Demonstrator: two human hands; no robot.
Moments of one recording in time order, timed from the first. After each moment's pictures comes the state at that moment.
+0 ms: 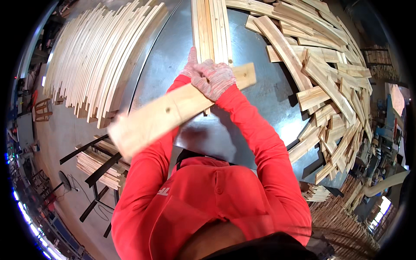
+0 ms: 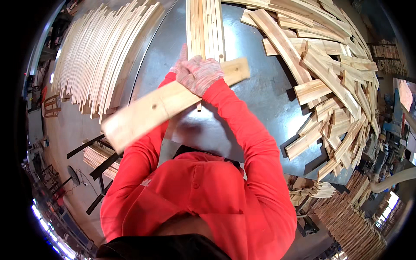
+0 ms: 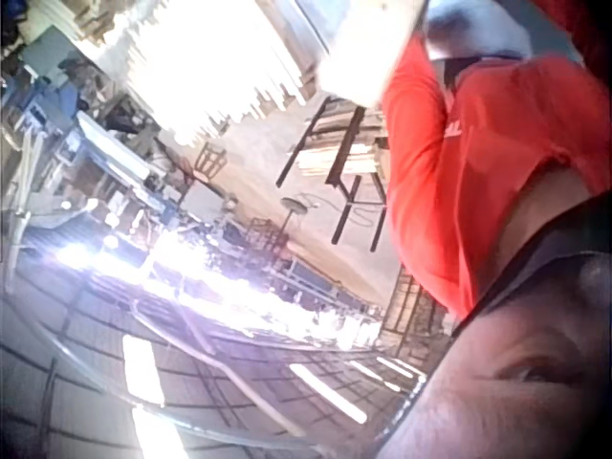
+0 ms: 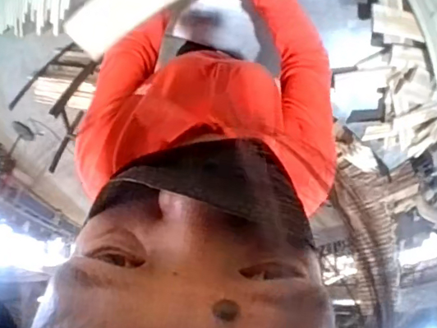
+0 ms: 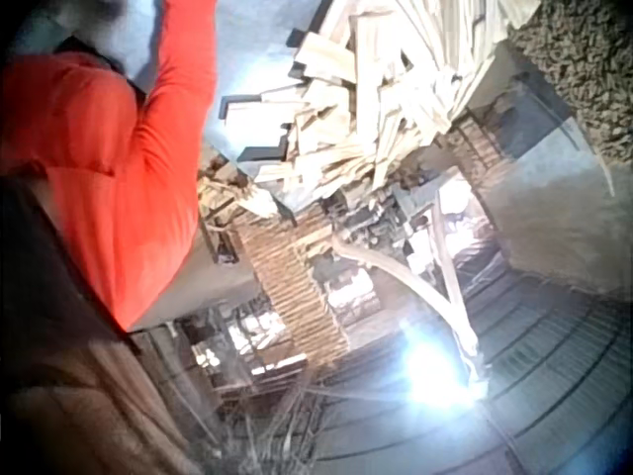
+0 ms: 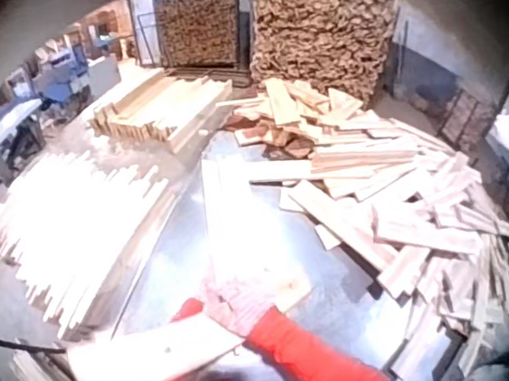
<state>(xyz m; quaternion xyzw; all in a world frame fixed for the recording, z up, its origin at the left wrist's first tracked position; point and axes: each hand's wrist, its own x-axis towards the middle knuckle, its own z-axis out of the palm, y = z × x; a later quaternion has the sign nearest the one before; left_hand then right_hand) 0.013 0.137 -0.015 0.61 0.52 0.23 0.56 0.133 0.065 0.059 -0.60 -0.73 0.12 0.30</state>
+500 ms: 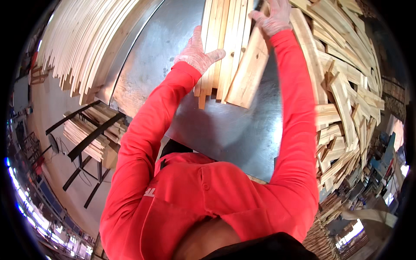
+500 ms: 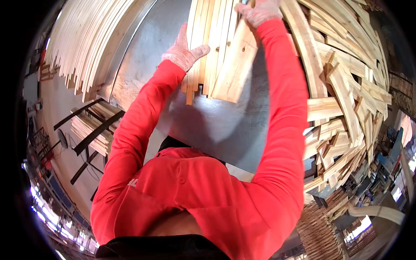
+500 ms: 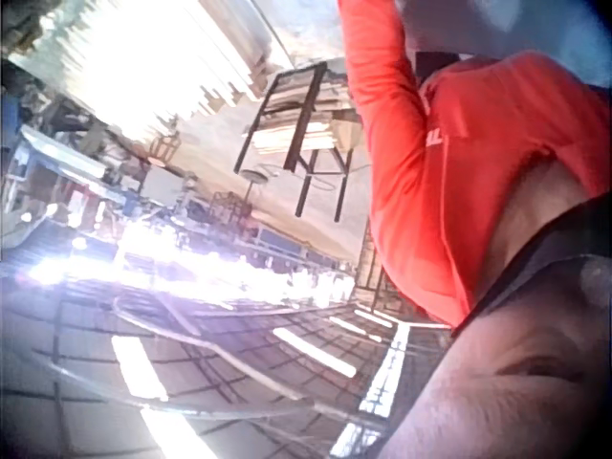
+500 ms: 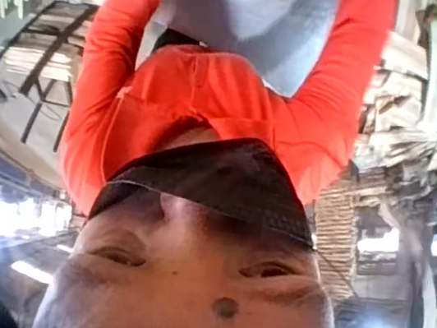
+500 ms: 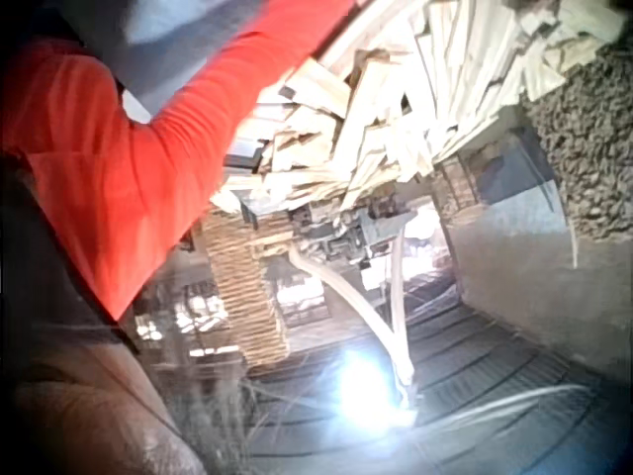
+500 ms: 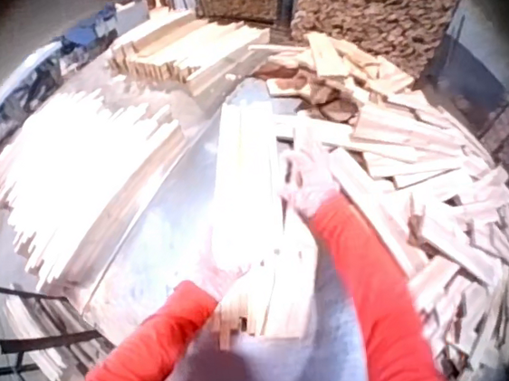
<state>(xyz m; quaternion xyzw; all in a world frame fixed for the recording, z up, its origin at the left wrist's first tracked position) 0.040 0.146 0.002 0.69 0.59 0.08 0.42 0.320 0.190 -0.011 -0.66 -0.70 -0.09 0.26</state>
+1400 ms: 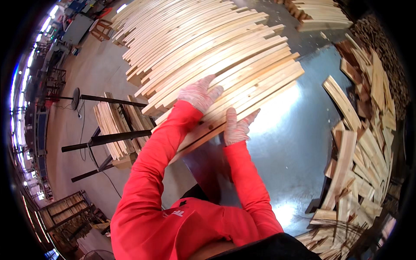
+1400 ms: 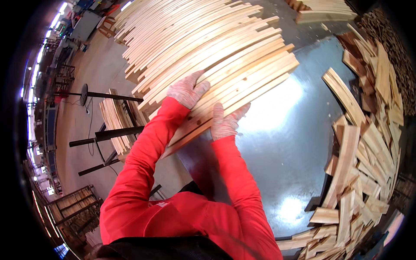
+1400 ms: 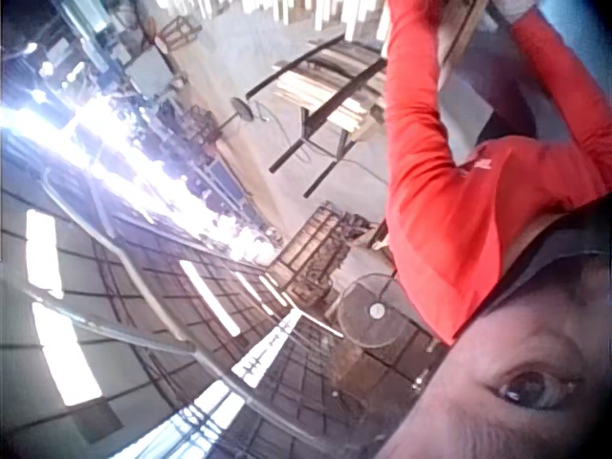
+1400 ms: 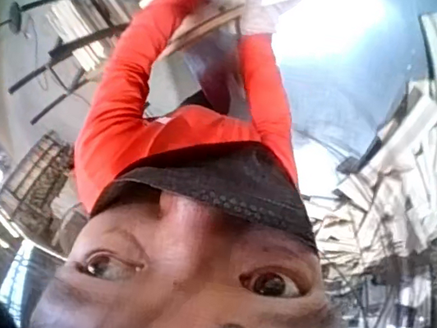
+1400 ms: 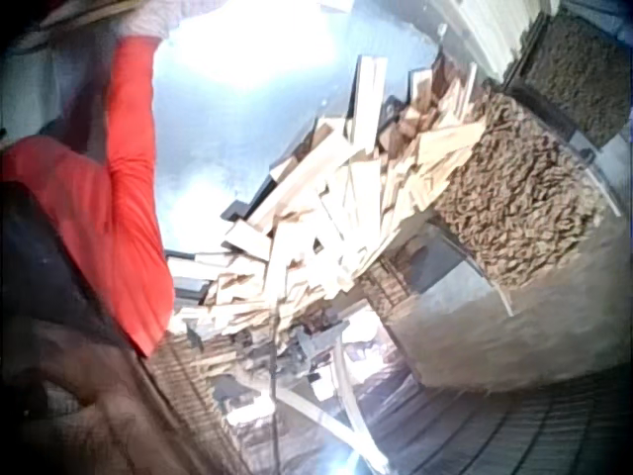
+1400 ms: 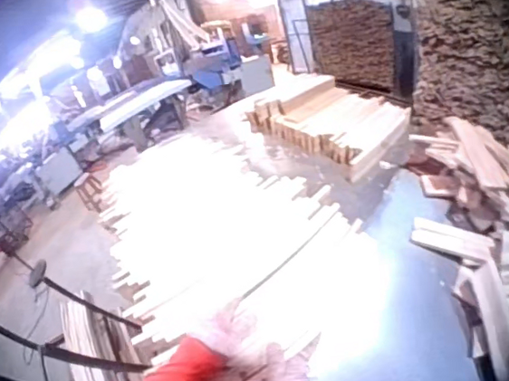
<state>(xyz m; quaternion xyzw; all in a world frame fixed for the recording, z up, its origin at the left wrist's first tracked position) -0.189 0.253 0.040 0.64 0.72 0.08 0.25 -0.057 0.180 -0.049 -0.59 -0.32 0.47 0.57</state>
